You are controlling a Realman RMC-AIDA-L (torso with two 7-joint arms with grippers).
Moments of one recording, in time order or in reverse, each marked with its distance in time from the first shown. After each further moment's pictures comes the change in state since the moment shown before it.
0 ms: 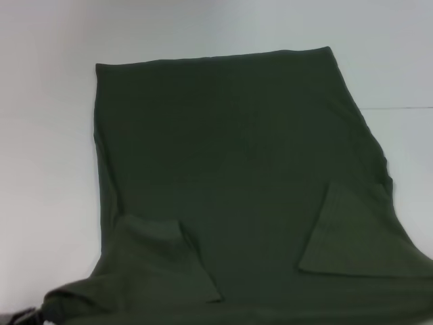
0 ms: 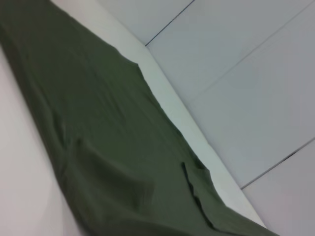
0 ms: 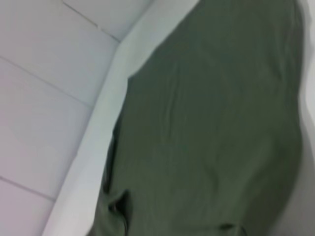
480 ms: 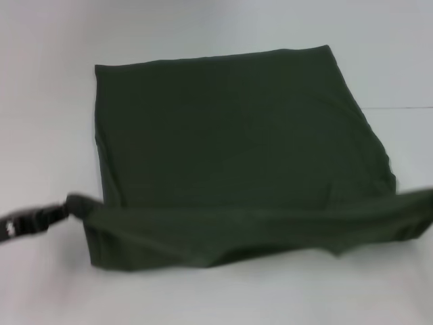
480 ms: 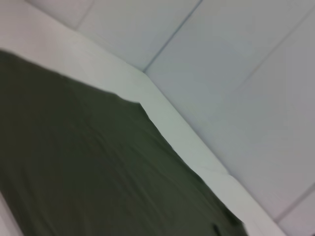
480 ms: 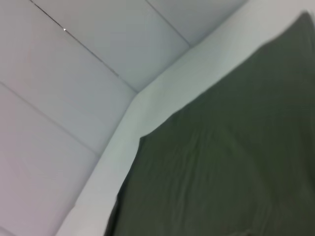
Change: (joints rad) left arm -0.287 0.093 -0.001 -0.134 -0.003 -0.224 -0.023; right arm 0.216 -0.003 0.119 0.007 0.006 0.126 -0.021
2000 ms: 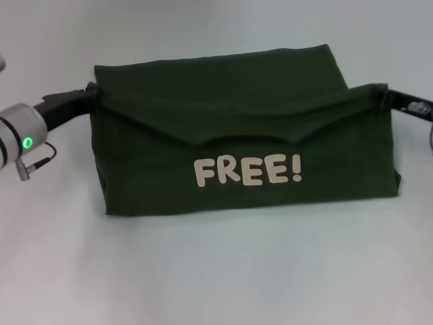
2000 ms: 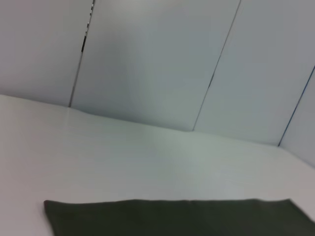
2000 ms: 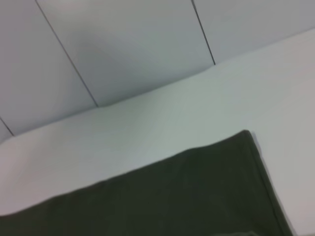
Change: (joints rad) left arm -0.373 -0.065 0.014 -0.193 -0.166 -0.866 0.319; right arm 0.452 0.014 -0.159 0.271 0.088 0.932 -0.156
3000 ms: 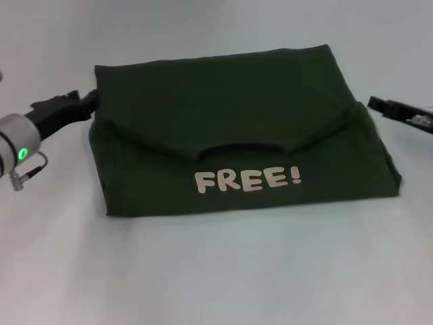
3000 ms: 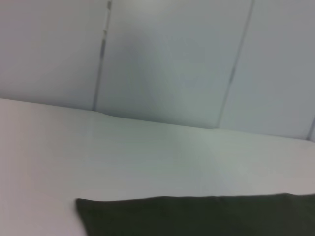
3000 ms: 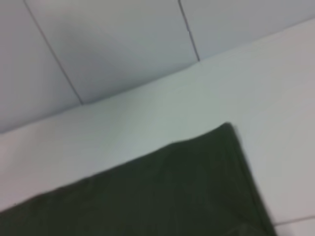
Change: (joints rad) left arm 0.032 -0.046 -0.004 0.040 -0.055 -0.060 0.094; right arm -0.040 0.036 -0.013 -0.024 0.048 0.027 -0.049
